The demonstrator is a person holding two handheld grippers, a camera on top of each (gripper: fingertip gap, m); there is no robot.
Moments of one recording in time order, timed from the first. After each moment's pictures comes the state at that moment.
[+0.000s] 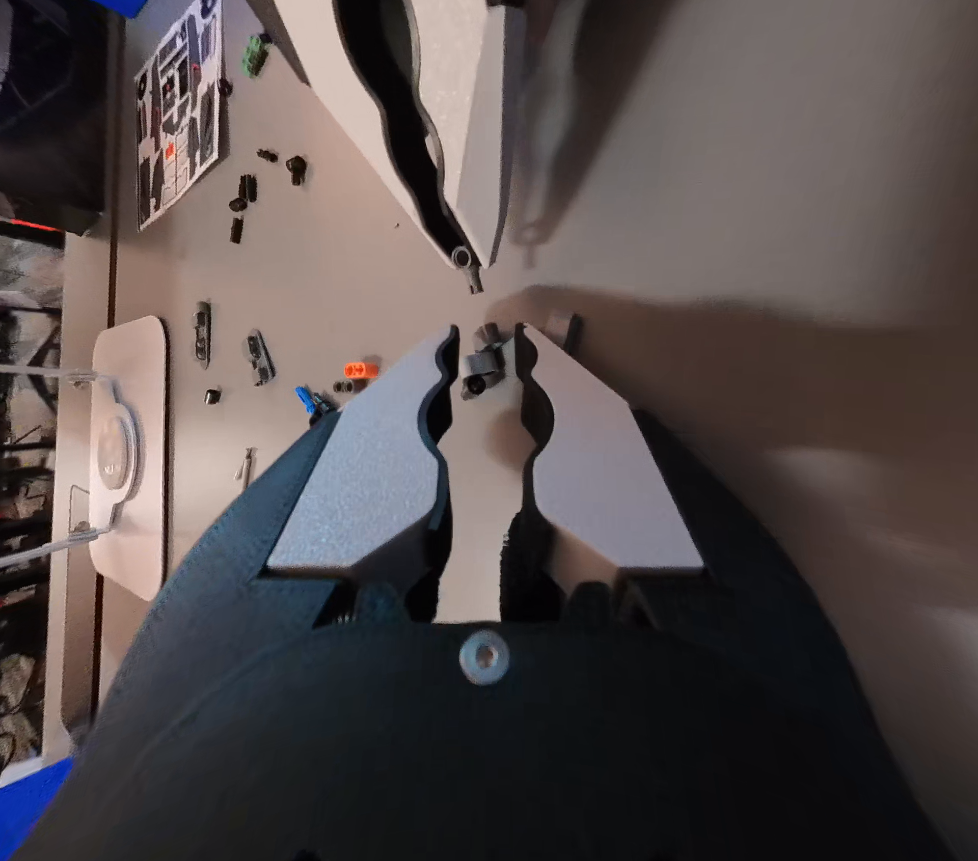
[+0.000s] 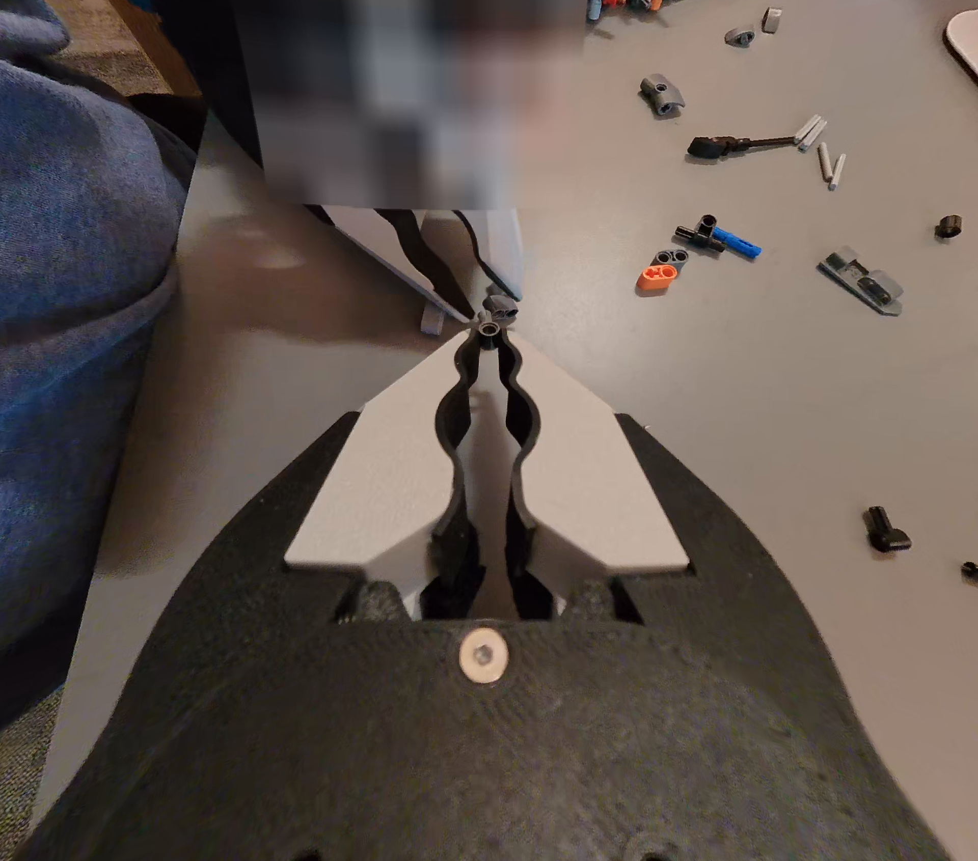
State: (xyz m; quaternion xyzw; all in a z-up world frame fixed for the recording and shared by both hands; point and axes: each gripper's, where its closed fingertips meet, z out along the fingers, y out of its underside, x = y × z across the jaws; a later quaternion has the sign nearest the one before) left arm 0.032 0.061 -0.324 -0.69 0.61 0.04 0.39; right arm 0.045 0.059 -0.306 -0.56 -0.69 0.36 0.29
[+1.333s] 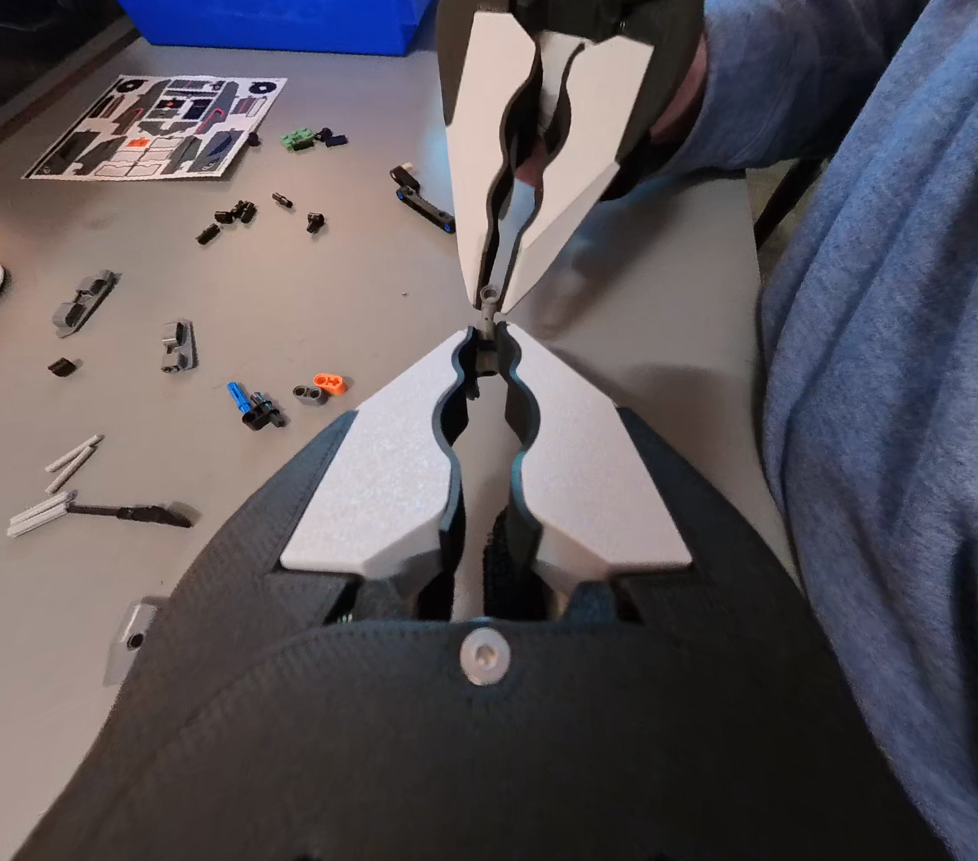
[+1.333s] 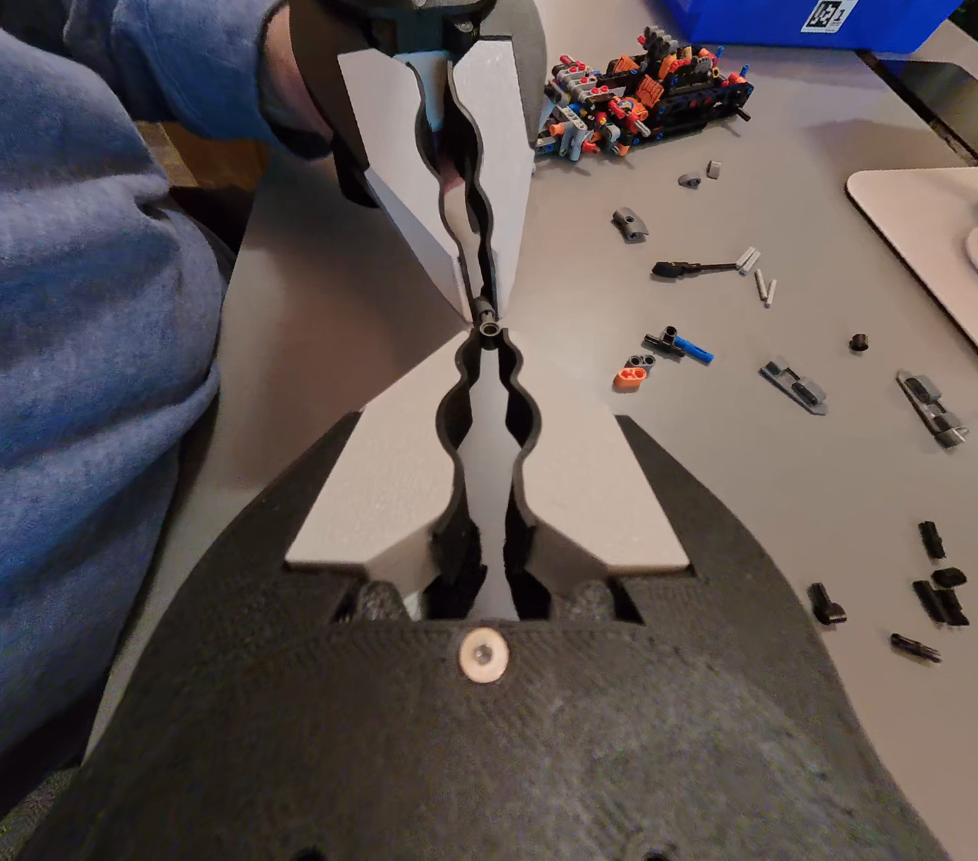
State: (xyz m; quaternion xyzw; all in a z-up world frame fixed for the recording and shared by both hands) left arm 0.030 0.049 -0.265 -0.73 0.45 -0.26 0.45; right arm 0.028 0.050 -0.262 -0.52 -0.67 0.39 0.35
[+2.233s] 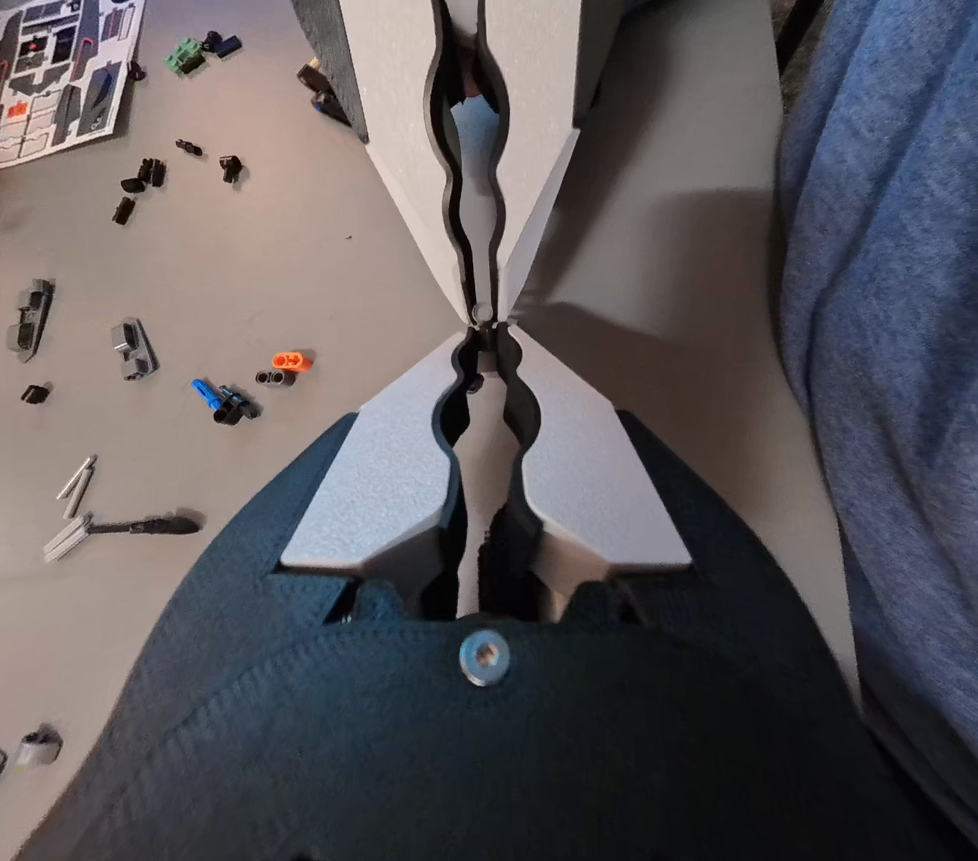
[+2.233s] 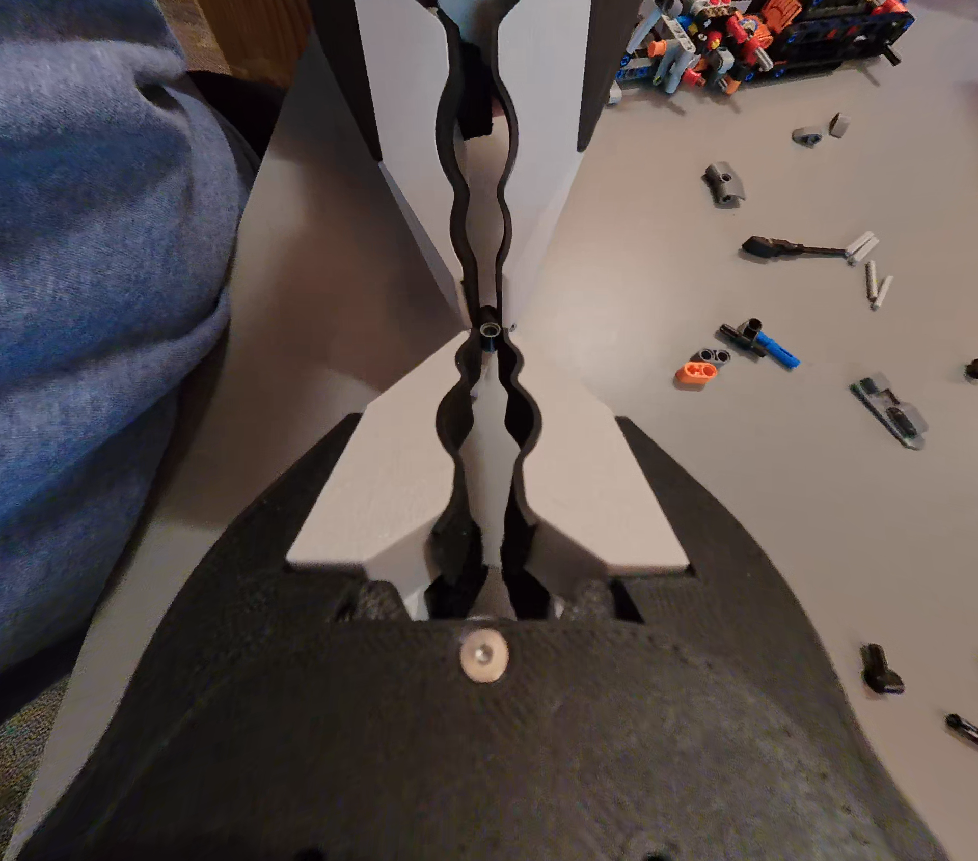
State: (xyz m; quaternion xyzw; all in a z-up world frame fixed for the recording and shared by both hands) left arm 0.032 0.033 -0.299 -0.73 0.56 -0.17 0.36; right arm 0.026 0.032 -0.295 -0.49 -0.74 0.35 0.29
